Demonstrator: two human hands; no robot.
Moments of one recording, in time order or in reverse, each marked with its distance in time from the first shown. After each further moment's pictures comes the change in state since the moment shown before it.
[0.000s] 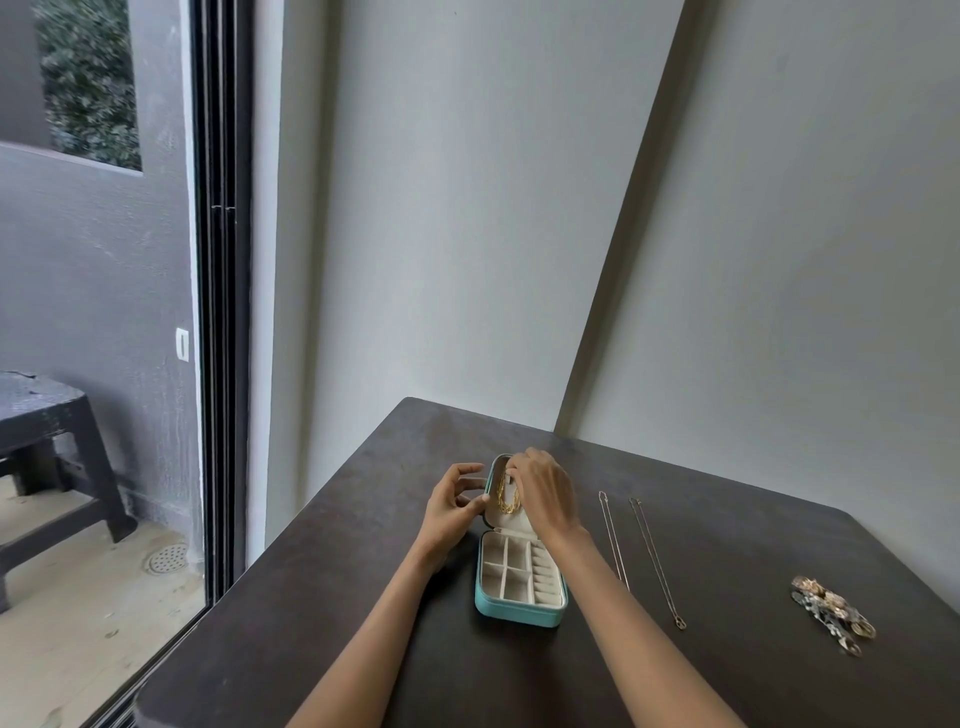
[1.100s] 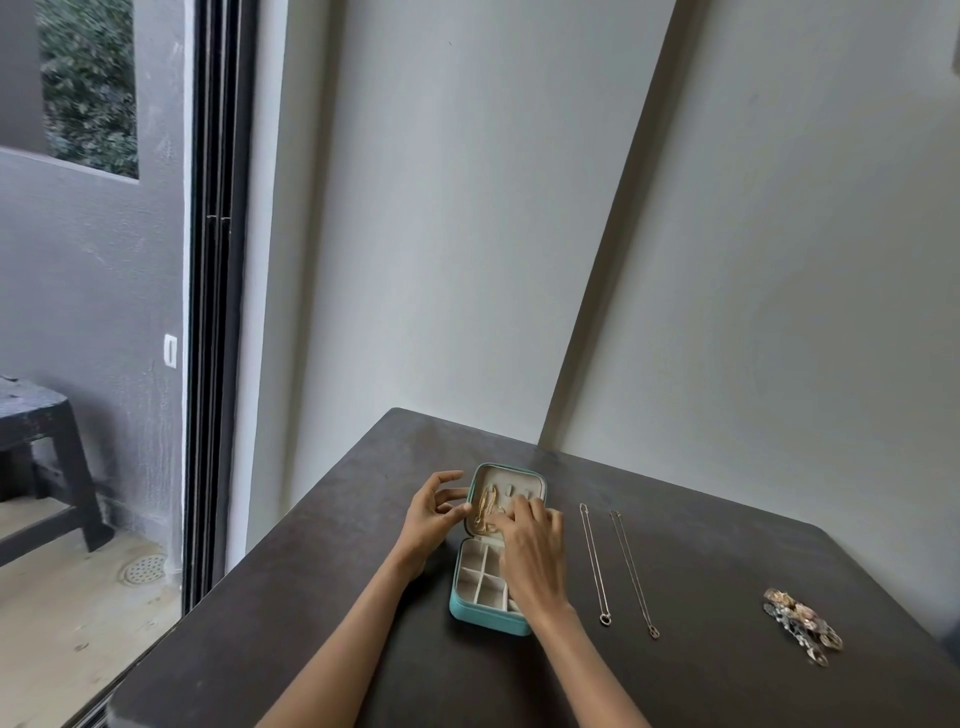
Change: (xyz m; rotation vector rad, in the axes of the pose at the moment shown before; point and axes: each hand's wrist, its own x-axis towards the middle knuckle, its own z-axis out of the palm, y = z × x) left_hand -0.003 0.007 -0.001 -0.088 -0.019 -0.050; right_hand -0.066 -0.010 -0.006 -0.051 0.121 0.020
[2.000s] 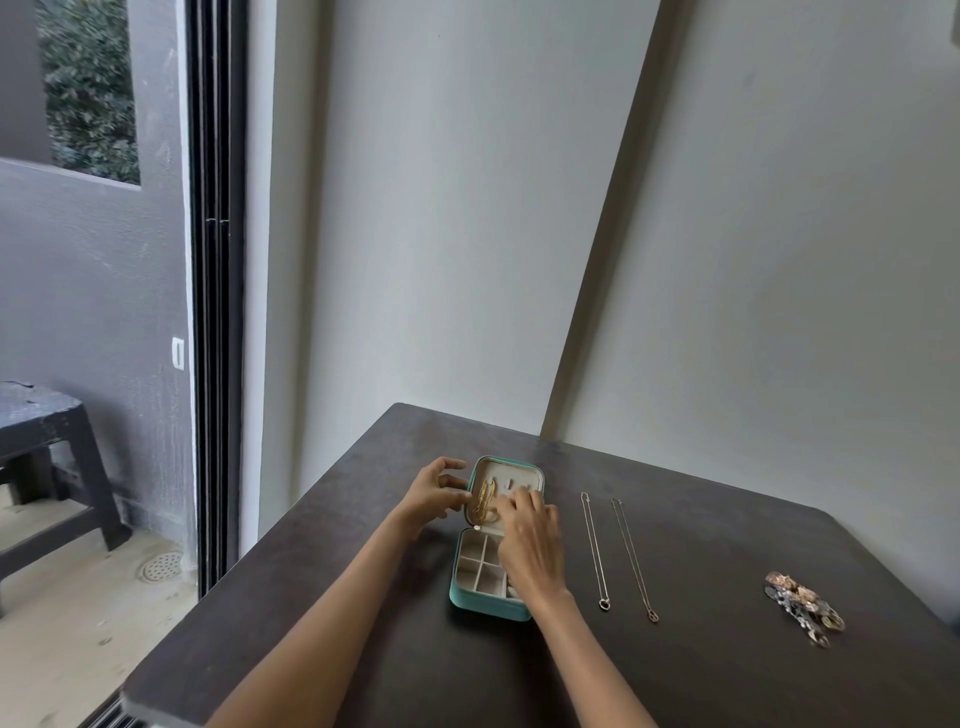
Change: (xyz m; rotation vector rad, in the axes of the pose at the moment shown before) left_hand 0.013 0.032 -0.005 0.310 -0.107 -0.226; right_hand -0.002 0.002 0.003 0.055 -0.049 0.067
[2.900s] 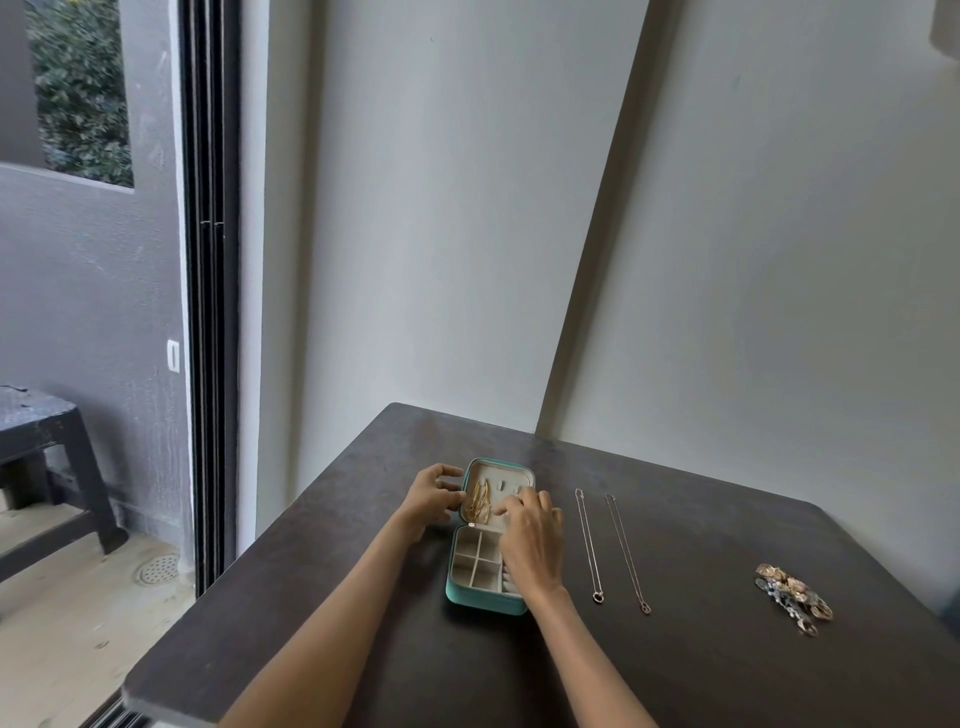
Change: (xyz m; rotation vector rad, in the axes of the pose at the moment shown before) left_hand -0.001 -0.002 0.010 -0.036 0.066 -0.077; right_hand -0.001 0.005 0.005 0.102 -0.033 0.135
